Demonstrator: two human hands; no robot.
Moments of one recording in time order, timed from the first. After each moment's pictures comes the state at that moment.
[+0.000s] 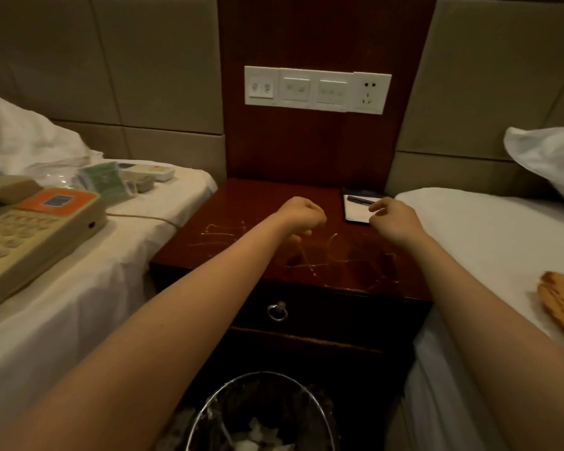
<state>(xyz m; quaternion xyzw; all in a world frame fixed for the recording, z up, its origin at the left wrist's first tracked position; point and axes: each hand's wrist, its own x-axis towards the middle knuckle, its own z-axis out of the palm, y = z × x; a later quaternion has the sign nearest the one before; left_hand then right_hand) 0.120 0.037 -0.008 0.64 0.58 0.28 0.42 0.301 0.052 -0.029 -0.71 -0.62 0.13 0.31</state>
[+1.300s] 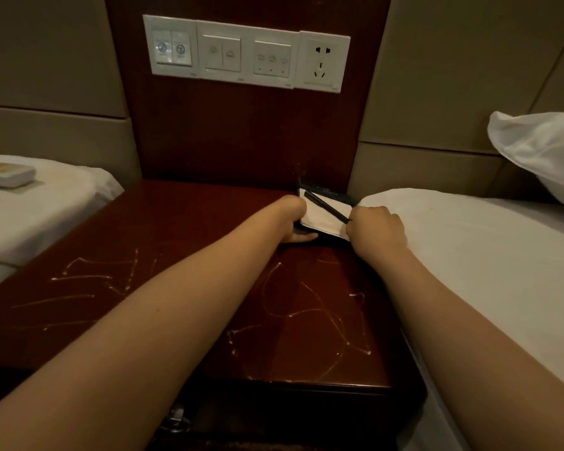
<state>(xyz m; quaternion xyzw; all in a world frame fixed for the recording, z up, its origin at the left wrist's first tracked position) 0.235 0.188 -0.043 0.44 0.59 0.35 0.57 0.358 0.159 -0.066 -0.75 -0.64 -0.15 0.09</state>
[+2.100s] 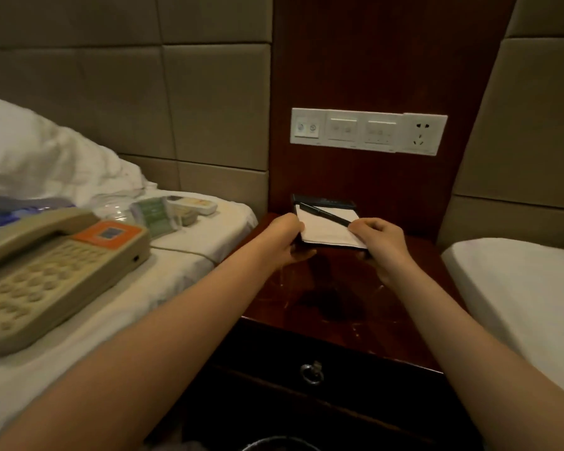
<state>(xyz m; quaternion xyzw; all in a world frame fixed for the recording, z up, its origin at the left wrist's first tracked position) 0.054 0.056 0.016 0.36 0.54 0.50 0.58 0.200 0.089 -0.013 -0.53 -0.51 0.41 0.54</state>
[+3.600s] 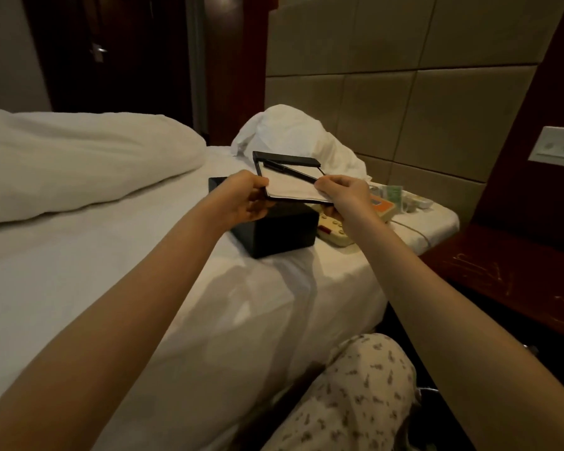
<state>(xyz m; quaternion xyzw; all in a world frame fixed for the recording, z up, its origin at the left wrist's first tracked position) -0.222 -0.297 0.049 0.23 0.63 0.67 0.32 -0.117 -0.172 0.037 -0.28 -0.67 0.58 0.37</state>
